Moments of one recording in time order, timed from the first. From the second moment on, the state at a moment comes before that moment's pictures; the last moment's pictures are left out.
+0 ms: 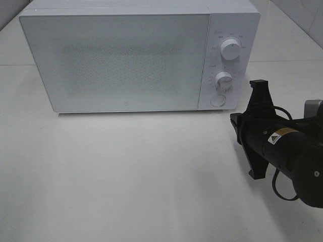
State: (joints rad) left arm 0.05 0.00 -0.50 -0.05 1.04 0.01; right arm 0.63 1.73 -0.36 0.62 -0.95 1.34
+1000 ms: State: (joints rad) left arm 0.05 0.00 -0.50 -0.05 1.04 0.01; right arm 0.52 1.89 -0.55 0.49 -0.86 1.36
